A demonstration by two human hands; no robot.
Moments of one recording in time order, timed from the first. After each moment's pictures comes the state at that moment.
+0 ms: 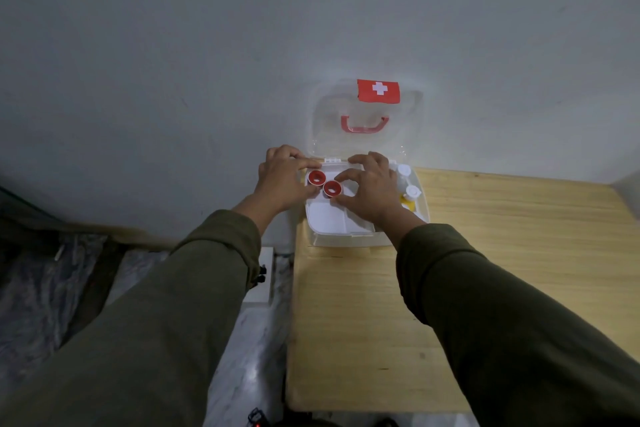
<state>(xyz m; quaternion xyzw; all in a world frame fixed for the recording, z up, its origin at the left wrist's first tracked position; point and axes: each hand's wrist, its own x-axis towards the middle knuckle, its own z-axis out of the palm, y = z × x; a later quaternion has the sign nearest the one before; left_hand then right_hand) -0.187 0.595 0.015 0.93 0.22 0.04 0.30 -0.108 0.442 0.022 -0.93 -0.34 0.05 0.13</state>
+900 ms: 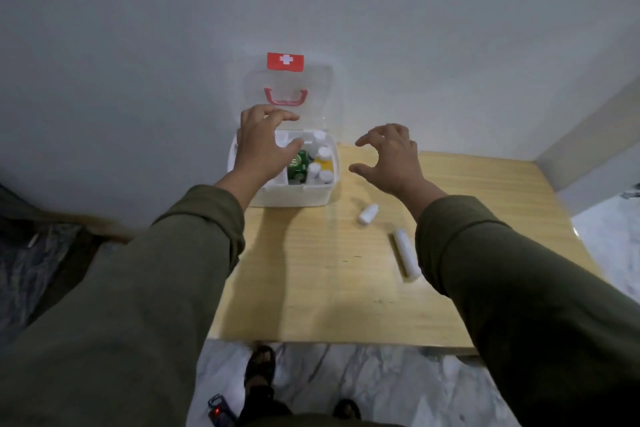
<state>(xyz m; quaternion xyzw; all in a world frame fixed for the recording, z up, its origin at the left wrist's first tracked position) -0.188 0.458 0.069 0.90 0.22 0.22 0.31 -0.077 0.263 0.080 -0.93 -0.34 0.00 0.15</state>
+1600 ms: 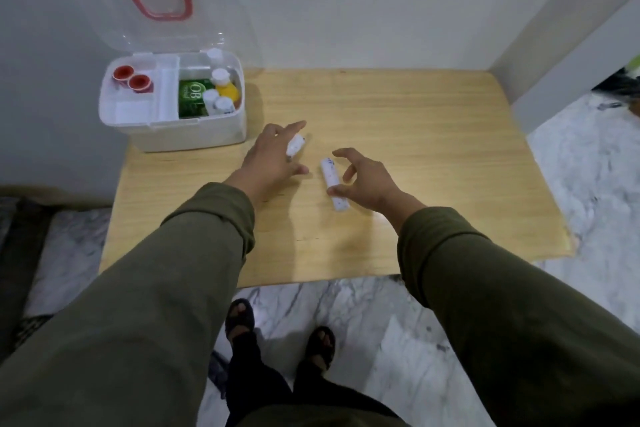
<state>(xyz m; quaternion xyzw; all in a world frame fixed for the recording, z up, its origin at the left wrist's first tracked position) -0.140 0.296 -0.038 0.93 0.19 -0.06 0.32 -0.088 0.107 -0.023 -0.90 -0.23 0.26 0.28</state>
